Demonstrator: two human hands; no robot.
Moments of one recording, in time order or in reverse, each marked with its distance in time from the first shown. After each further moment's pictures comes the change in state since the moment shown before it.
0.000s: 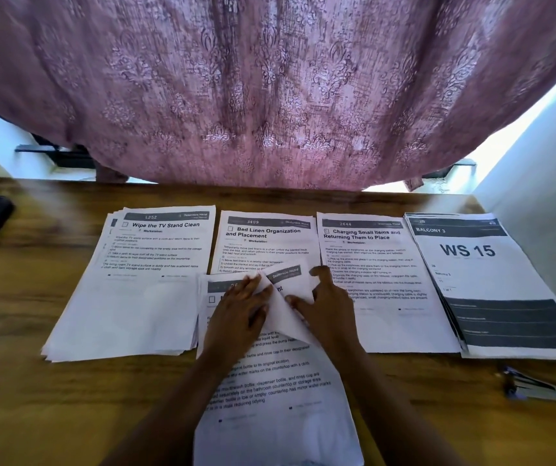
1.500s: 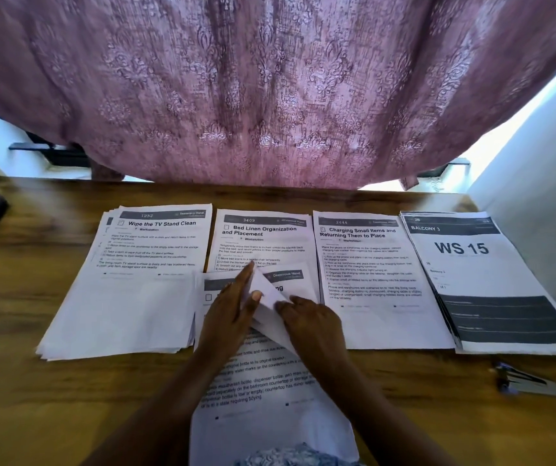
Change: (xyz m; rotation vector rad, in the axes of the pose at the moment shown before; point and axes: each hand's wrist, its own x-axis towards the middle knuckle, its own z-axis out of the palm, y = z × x) left_hand -0.006 0.017 -0.013 -0.453 0.126 -0.119; right_hand -0.030 0.002 0.013 -0.478 0.110 -0.619
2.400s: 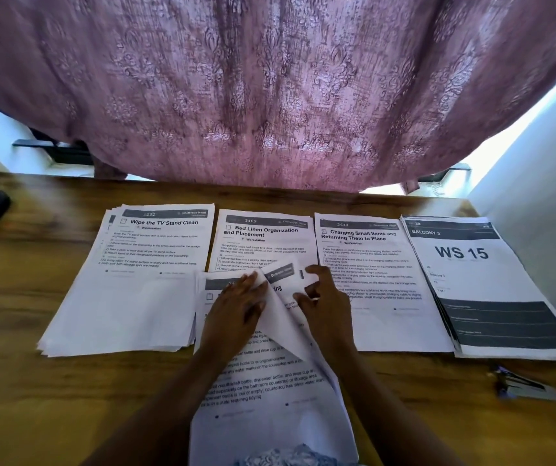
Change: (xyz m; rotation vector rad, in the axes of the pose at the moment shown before) left_hand 0.006 -0.014 0.005 0.419 -0.095 0.096; right_hand 0.017 0.011 -0.013 0.702 0.011 0.640
